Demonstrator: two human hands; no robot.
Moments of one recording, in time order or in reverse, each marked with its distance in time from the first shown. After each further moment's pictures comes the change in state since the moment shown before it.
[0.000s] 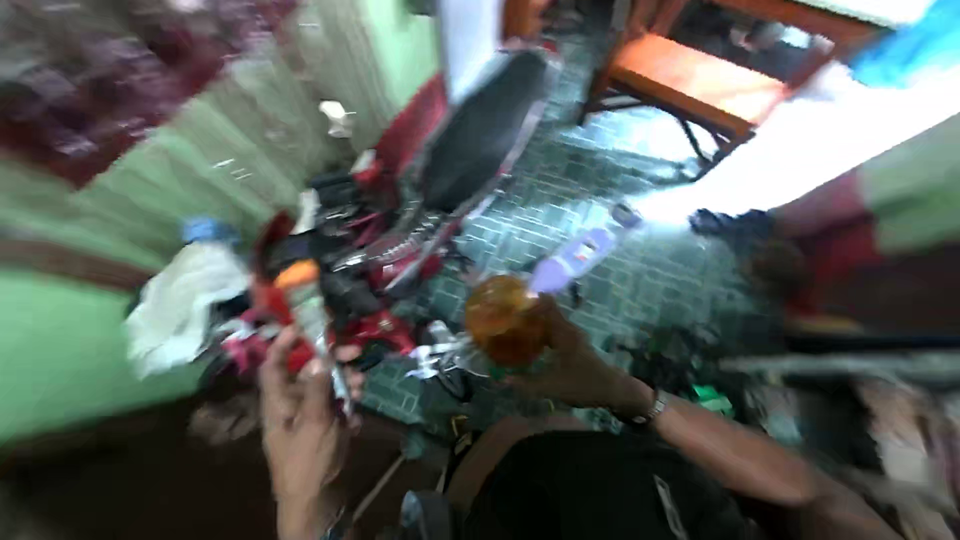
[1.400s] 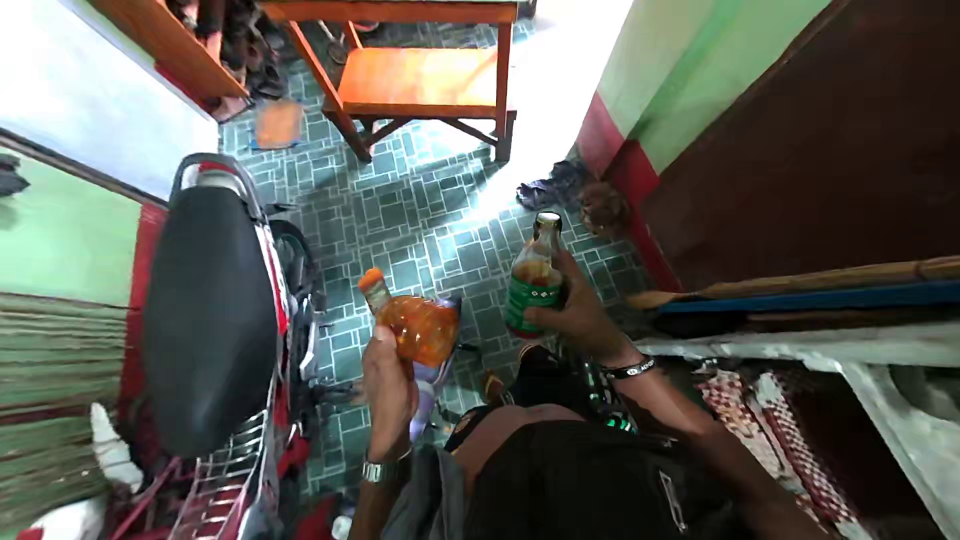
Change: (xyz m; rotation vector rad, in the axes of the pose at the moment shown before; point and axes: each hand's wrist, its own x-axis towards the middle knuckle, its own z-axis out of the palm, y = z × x) left_hand 0.167 -0.074 0.666 -0.192 -0.607 -0.225; right_hand -0.034 0.171 -0.536 0.216 0.830 0.303
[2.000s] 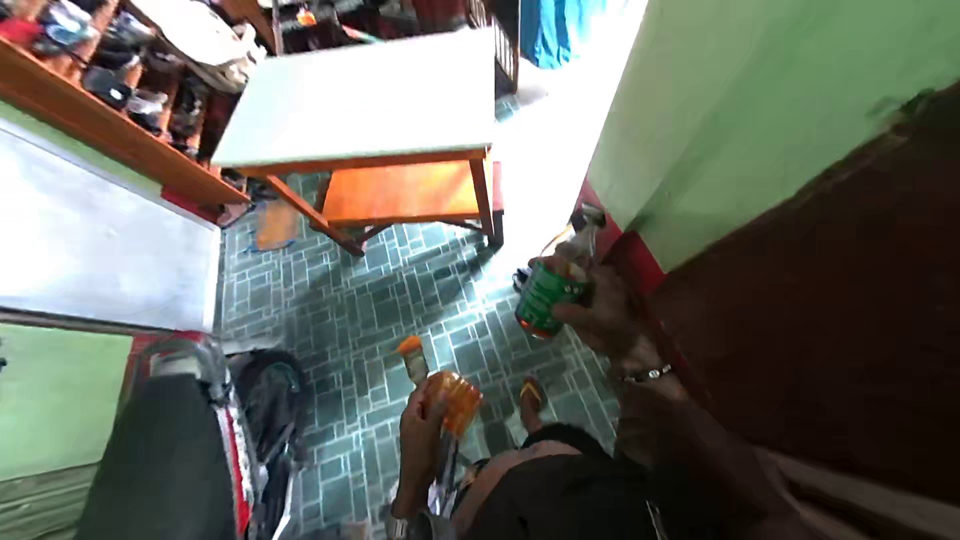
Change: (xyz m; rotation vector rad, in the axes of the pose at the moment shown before) left_hand 0.302 -0.066 0.225 0.237 -0.131 -0.237; right_hand 0.375 -0.043 -0.236 0.224 0.083 -0.117
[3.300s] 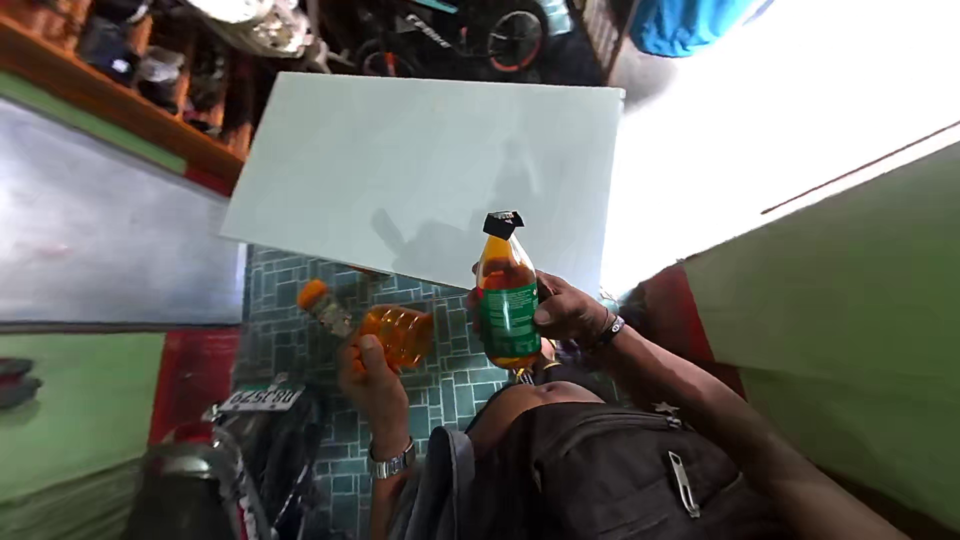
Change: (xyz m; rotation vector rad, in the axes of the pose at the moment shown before) left_hand 0.509 0.216 0.008 0.165 0.645 0.469; right_hand 0.572 0.082 0.043 0.678 -0.865 0.439
